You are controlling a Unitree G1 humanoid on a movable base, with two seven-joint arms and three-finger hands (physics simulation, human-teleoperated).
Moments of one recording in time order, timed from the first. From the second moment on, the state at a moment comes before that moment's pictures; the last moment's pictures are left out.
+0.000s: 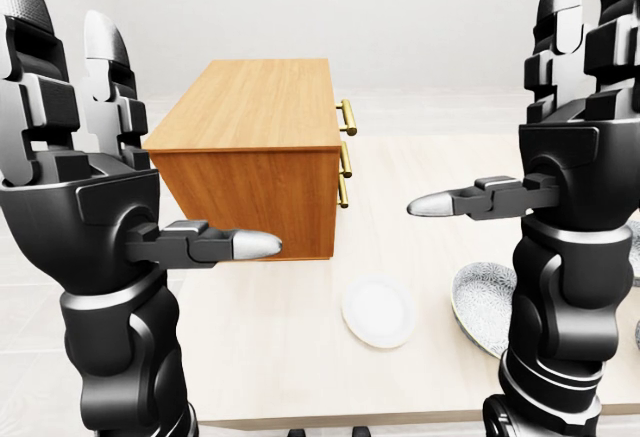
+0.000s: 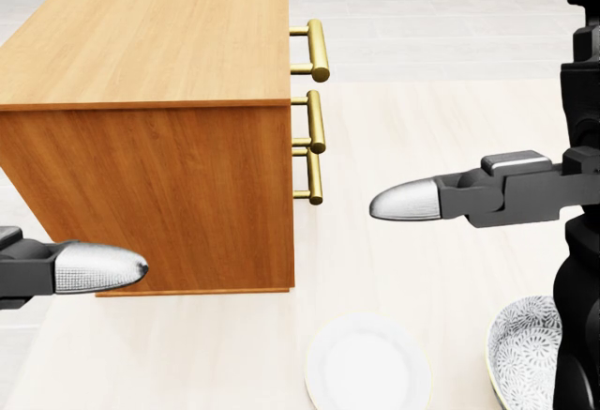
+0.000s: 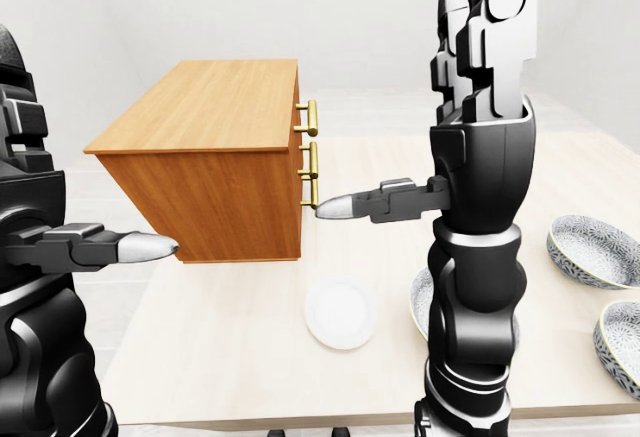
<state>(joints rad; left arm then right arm) -0.24 0.13 0.16 -0.83 -0.11 0.09 -0.02 -0.41 -0.21 -0.14 -0.69 -0.03 0.09 0.07</state>
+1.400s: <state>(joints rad) -0.24 0.13 0.16 -0.82 -0.10 0.09 -0.02 0.20 -0.04 -0.38 -0.93 -0.47 0.09 0.40</state>
